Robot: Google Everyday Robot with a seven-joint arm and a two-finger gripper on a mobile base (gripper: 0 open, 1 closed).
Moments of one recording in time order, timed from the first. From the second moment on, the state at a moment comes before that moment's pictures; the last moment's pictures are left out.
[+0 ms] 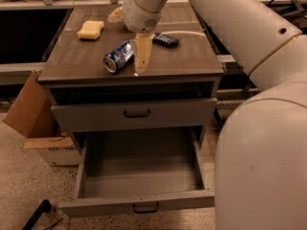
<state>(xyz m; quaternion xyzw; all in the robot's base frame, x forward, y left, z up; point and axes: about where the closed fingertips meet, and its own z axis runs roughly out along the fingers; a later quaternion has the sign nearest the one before) 0.669 0.067 0.918 -0.84 0.47 0.03 0.25</state>
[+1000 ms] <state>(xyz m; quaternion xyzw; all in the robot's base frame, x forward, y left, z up) 0.699 0.089 0.869 -0.85 0.47 0.05 0.21</state>
